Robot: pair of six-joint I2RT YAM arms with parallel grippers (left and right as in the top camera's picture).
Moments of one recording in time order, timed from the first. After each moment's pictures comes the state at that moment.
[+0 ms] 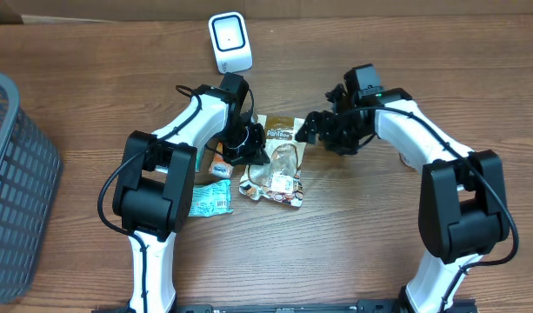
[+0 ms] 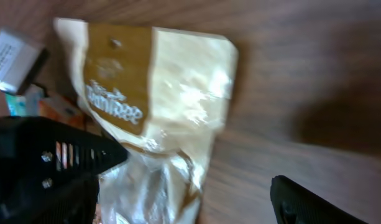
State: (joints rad) left arm -0.33 2.21 1.54 -0.91 0.51 -0.49; right arm 0.24 1.97 1.34 -0.67 -0.51 0.35
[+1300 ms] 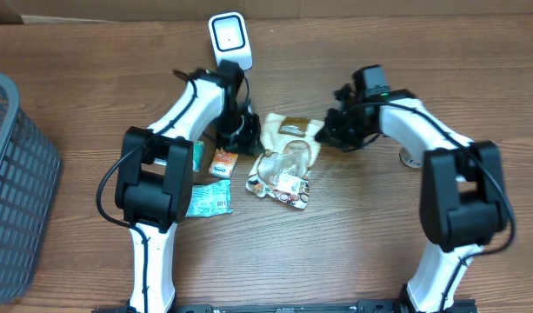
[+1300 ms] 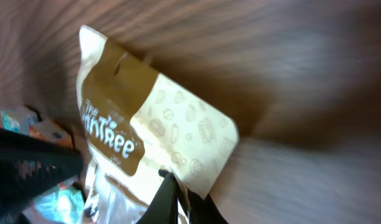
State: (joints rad) left arm -0.29 2.26 1.74 -1.10 0.46 -0.35; right arm 0.15 2.01 1.34 -0.68 -0.54 0.38
